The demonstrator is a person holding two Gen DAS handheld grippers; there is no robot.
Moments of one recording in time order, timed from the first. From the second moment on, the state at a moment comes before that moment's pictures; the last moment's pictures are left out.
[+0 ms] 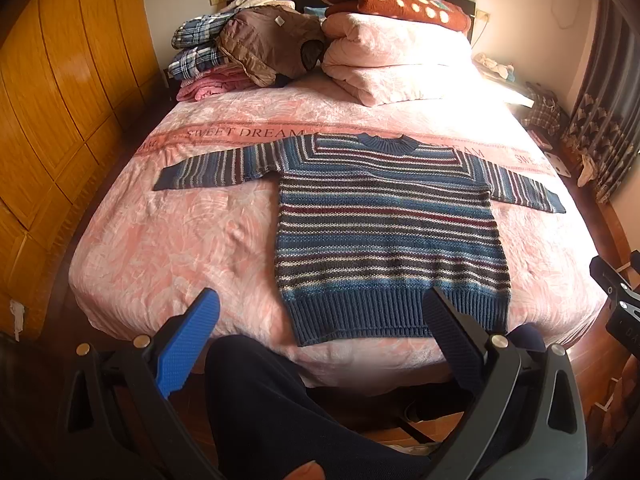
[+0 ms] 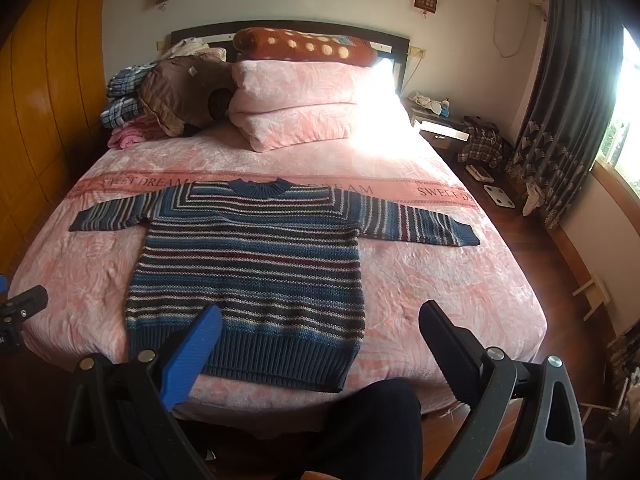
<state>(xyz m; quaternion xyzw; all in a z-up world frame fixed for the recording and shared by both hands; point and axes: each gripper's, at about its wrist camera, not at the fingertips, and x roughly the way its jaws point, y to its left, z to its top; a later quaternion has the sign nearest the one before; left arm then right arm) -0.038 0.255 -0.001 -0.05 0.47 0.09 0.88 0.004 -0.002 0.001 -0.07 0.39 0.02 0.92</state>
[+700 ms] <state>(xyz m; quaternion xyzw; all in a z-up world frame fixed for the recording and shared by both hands) -0.038 0.255 0.000 -0.05 0.46 0.10 0.88 0.005 -0.003 0.010 -0.07 0.38 0.02 0.92</state>
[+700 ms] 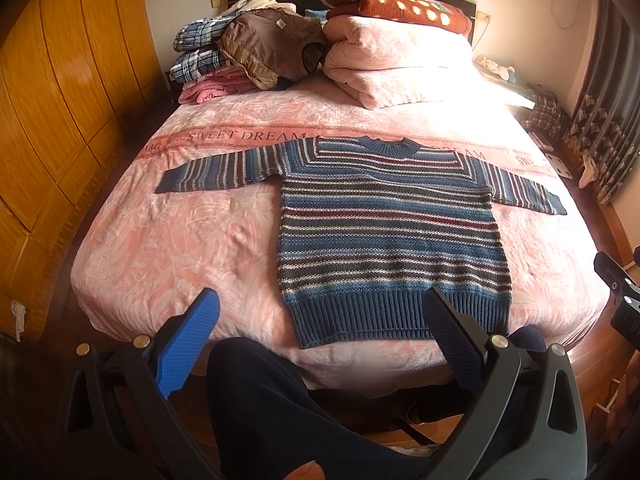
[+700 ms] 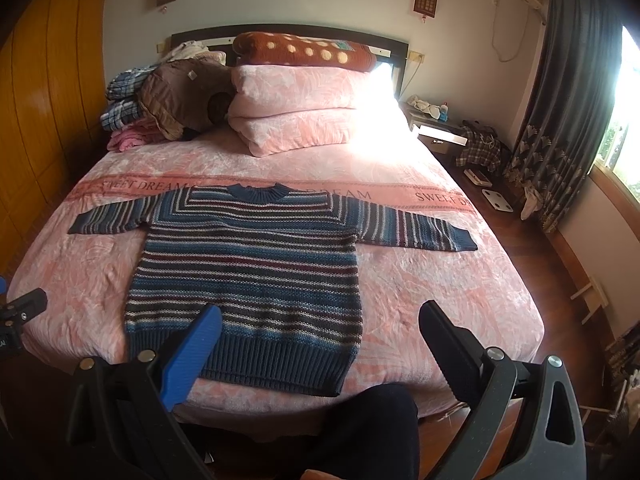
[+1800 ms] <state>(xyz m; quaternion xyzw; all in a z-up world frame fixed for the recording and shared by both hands) -0.035 0.255 -0.002 -0.05 0.47 0.10 0.88 0.012 -0.009 0.006 -0.07 0.39 0.02 0.92</state>
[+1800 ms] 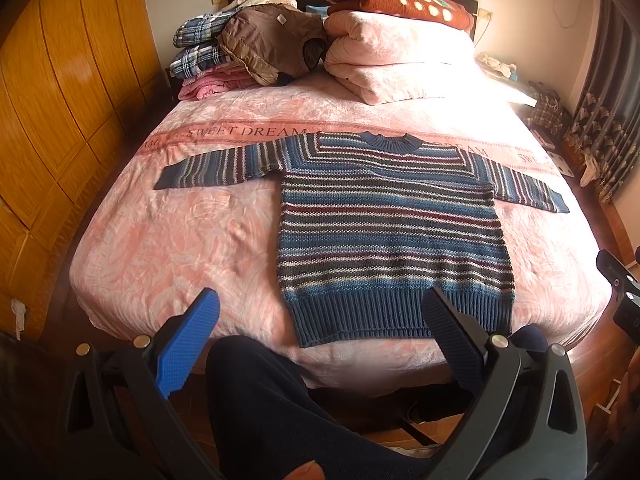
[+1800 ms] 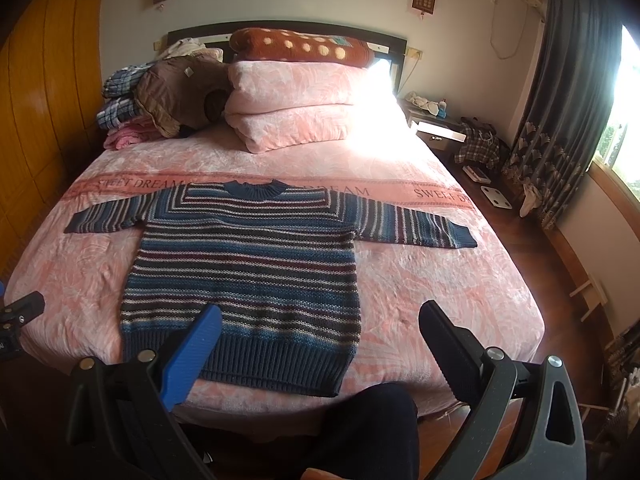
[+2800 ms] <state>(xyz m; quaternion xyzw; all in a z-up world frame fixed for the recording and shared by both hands) 0.067 0.247 -0.074 -0.12 0.40 -0.05 0.91 0.156 -0.123 -0.116 0.01 0.47 0.05 0.88</state>
